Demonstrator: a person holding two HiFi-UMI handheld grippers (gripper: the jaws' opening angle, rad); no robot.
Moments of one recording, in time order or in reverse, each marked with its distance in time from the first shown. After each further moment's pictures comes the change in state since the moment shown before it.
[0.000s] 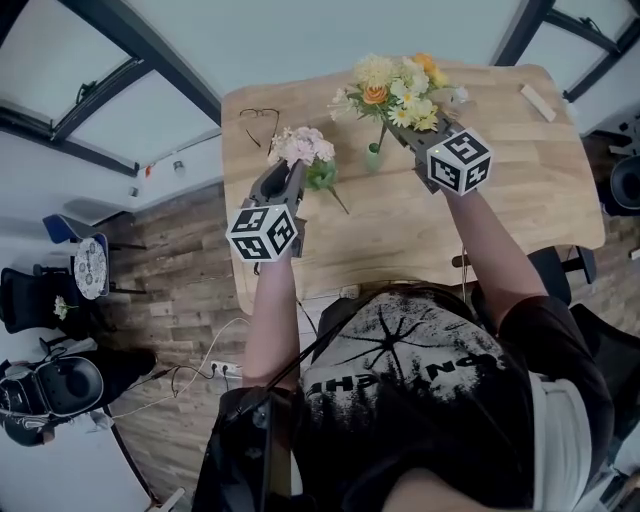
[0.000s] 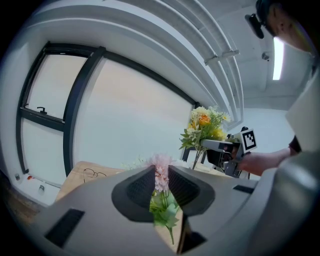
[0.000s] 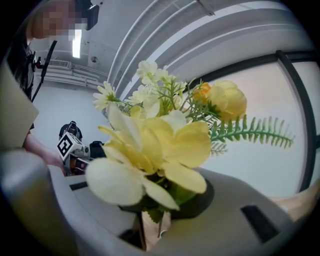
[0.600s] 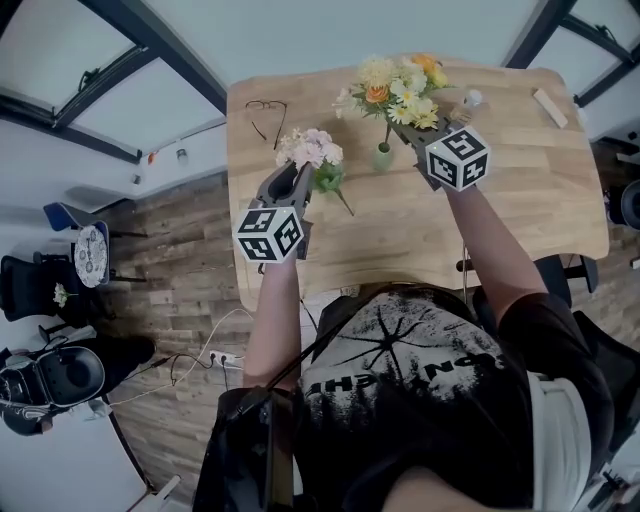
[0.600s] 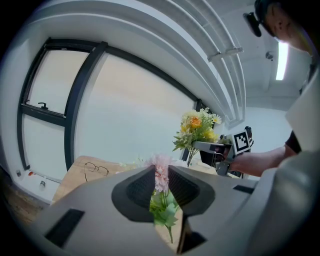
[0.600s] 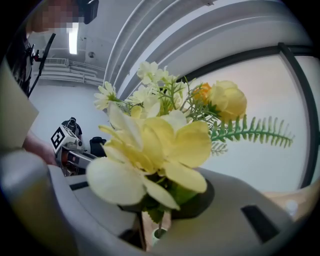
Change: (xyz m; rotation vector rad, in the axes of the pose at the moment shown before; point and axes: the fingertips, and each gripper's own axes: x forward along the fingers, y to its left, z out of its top) left arm 0.003 0.011 -0.019 -0.020 0.040 0.008; right arm 0.031 -0.013 -0.035 0.008 0.065 0.006
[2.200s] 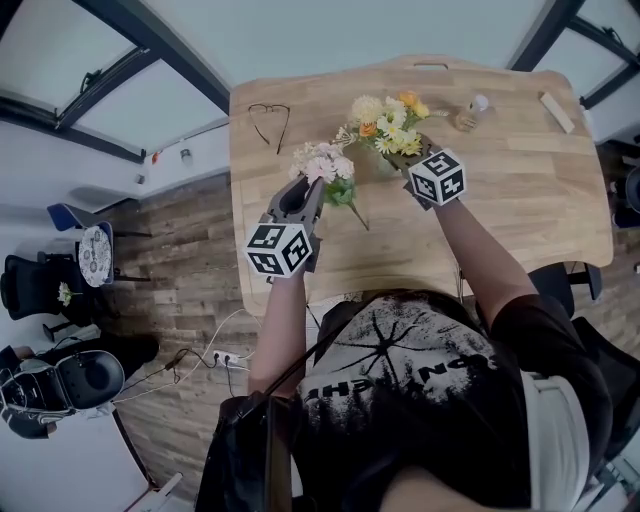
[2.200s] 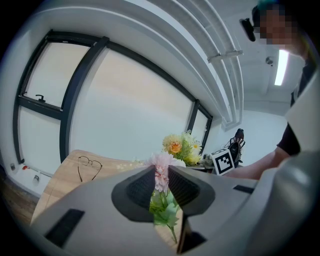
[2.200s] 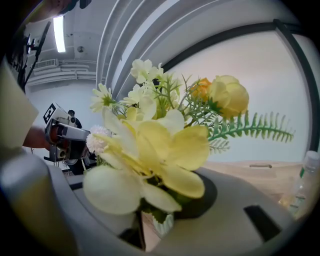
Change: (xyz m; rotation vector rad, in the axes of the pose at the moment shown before) left arm 0.008 -0.010 -0.016 -0.035 0.009 -0.049; right arm 0.030 -0.001 -0.113 0.088 0.168 0.018
